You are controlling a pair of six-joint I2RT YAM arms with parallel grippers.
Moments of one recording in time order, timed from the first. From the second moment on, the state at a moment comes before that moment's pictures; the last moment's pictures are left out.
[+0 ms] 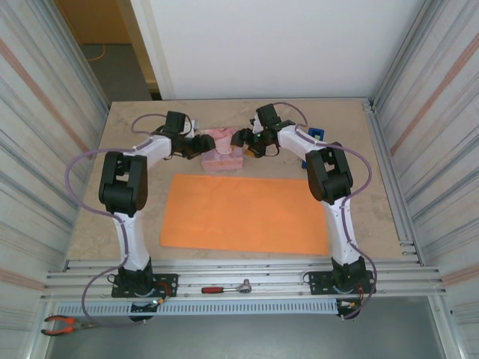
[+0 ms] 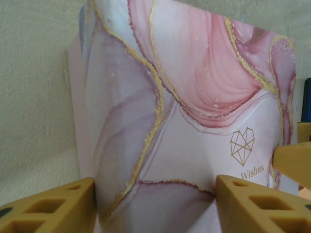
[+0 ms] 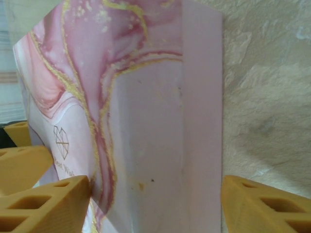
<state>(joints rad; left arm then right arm) -0.20 2.05 1.44 -0.32 0.48 -0.45 0.43 2.33 1.85 -0.45 -0.55 0.71</state>
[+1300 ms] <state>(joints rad) -0.64 1.49 0.83 -0.23 0.32 -0.67 0.66 1.39 0.81 -0.36 -0.22 0.89</state>
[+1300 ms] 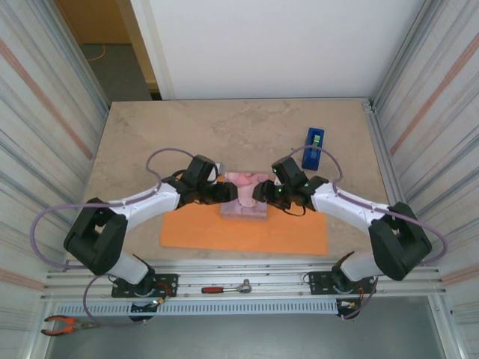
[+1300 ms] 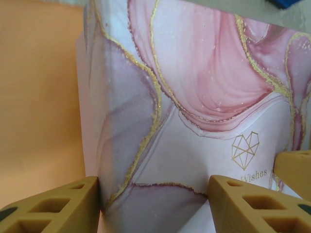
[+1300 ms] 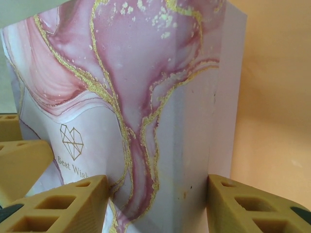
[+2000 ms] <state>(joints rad) -0.52 1.41 0.70 -0.04 0.31 -0.77 0.41 1.20 0.75 -0.38 -0.34 0.83</state>
